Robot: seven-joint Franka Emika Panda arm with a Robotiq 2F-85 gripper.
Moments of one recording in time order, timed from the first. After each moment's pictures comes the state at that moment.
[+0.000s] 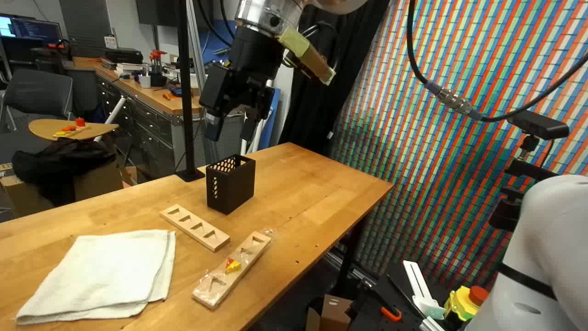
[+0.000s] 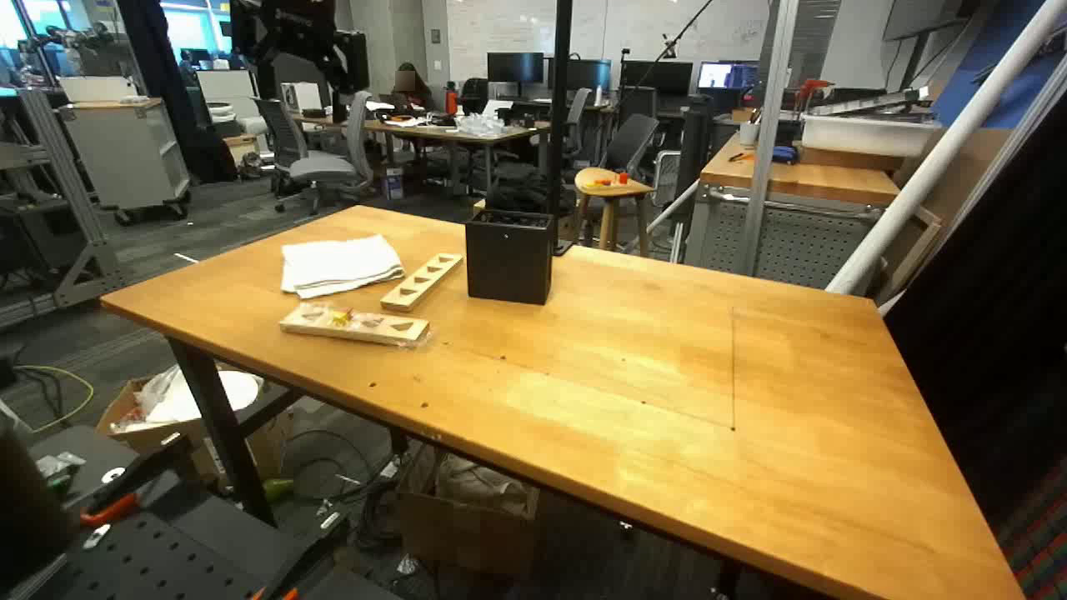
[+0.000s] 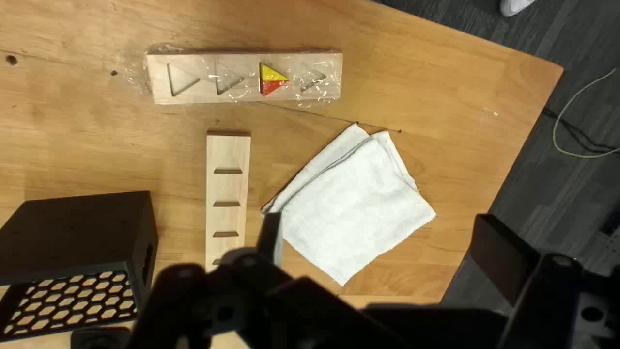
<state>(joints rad) 0.19 -0.36 -0.03 -2.34 0.28 2.09 -0.26</state>
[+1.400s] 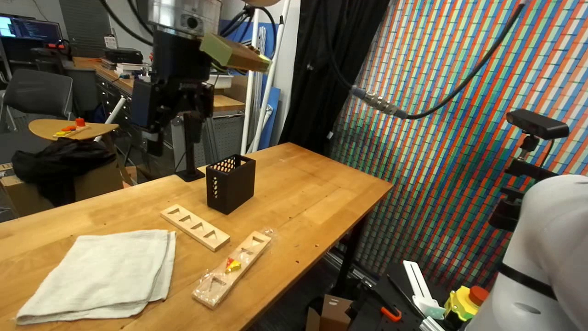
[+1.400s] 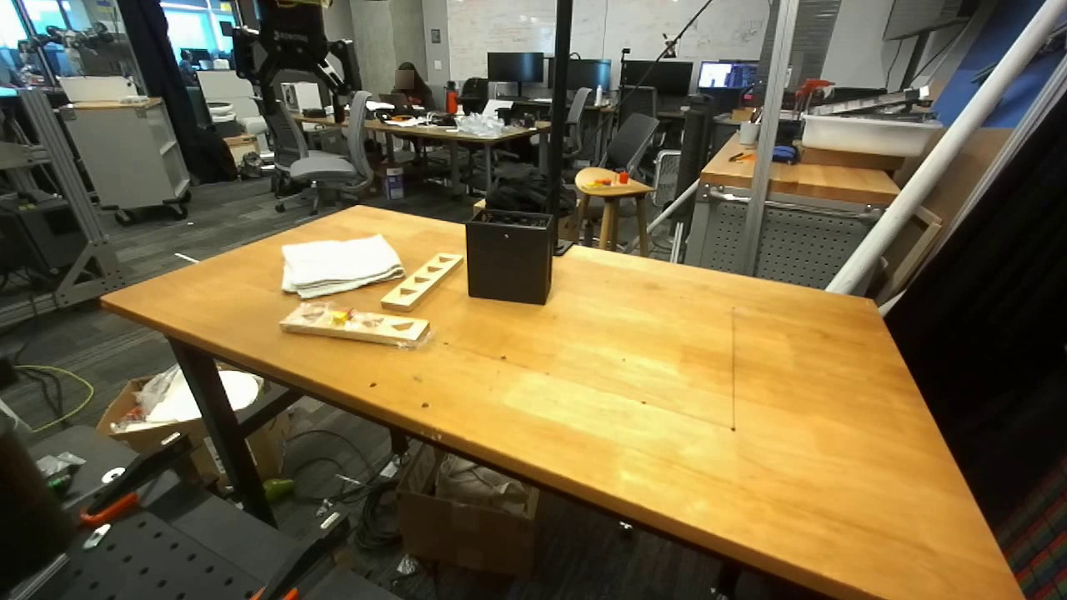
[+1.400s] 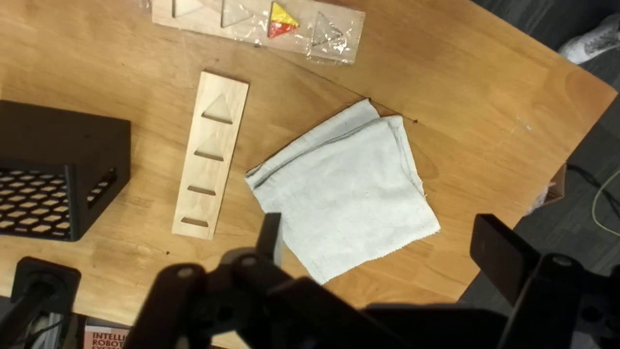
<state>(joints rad) 0.19 -0.10 0.14 -2.11 0.10 2.10 -0.20</state>
